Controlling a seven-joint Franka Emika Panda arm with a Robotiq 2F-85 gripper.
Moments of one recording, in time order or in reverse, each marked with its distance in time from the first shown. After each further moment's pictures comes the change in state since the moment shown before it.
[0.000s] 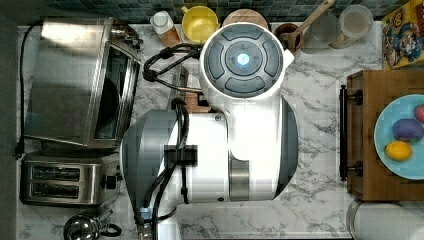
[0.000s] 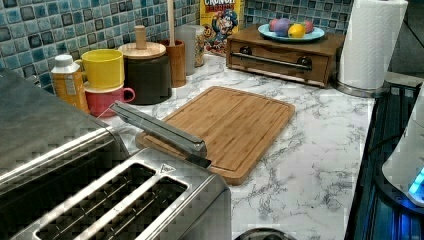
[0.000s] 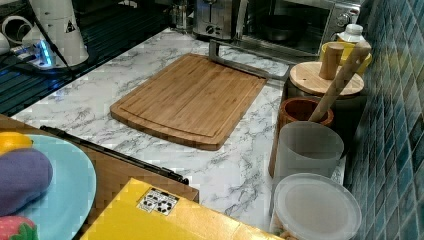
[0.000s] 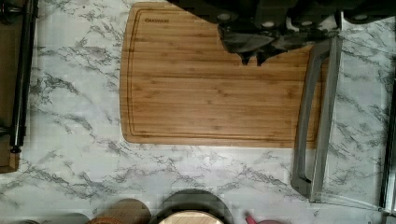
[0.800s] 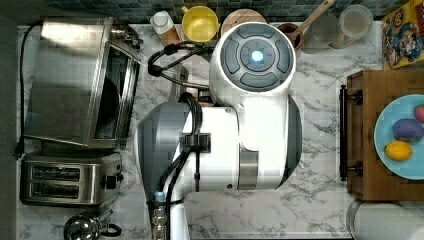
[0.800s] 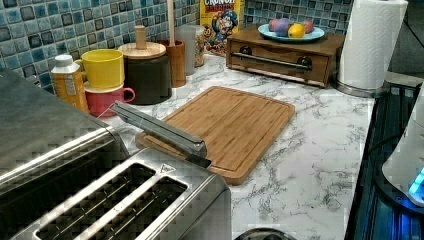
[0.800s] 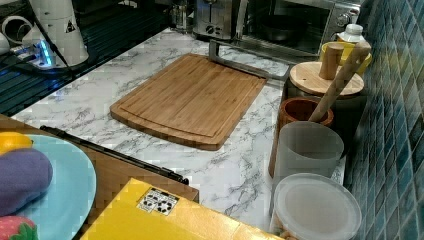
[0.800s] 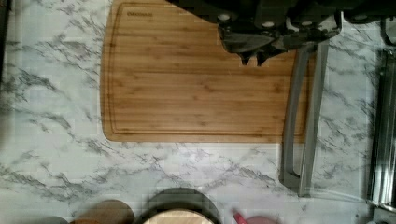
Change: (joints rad) arm -0.015 0.012 -0.007 -0.049 0.065 0.068 0.000
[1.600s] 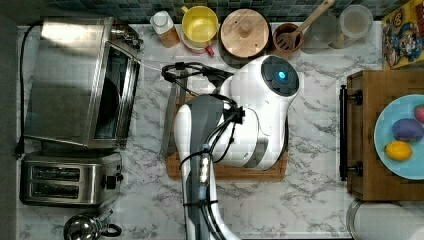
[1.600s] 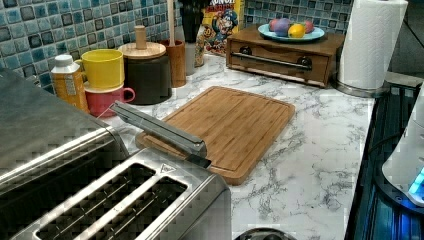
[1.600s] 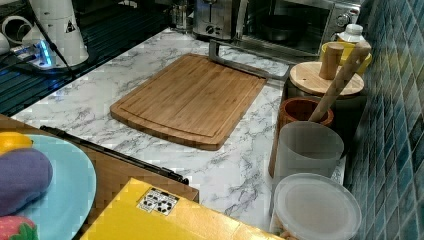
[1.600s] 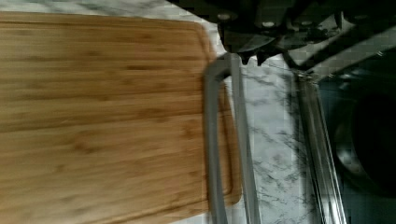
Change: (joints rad) arm -0.009 0.049 -0.036 -0.360 0.426 0.183 0.000
